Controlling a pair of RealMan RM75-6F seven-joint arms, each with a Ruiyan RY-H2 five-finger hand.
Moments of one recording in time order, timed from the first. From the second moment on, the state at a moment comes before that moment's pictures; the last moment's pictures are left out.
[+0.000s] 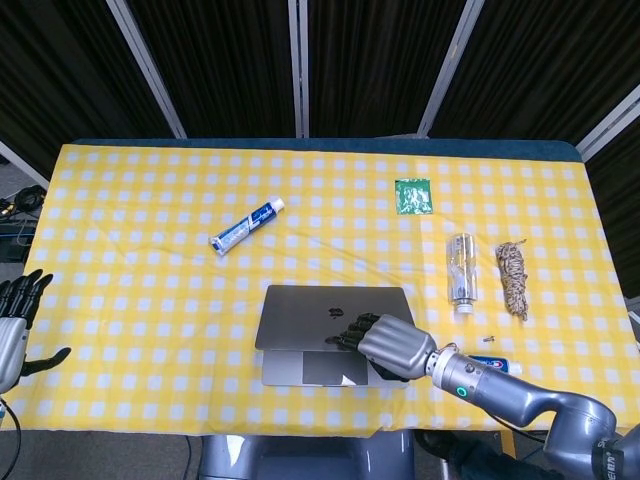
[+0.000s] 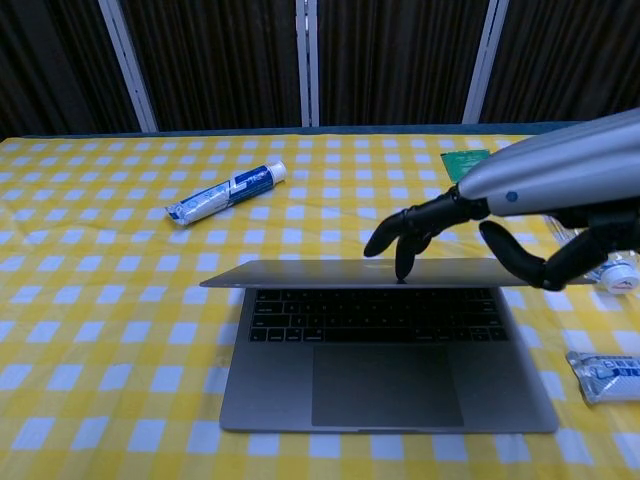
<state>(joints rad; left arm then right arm) -0.09 -1.06 -0.04 -1.72 1.44 1.45 0.08 0.83 -0.95 0.09 -1.98 -1.73 0.59 0.13</state>
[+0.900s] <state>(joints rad) -0.09 -1.06 -0.04 -1.72 1.44 1.44 0.08 0.79 -1.21 -0.09 -1.61 -2.05 0.72 -0.38</state>
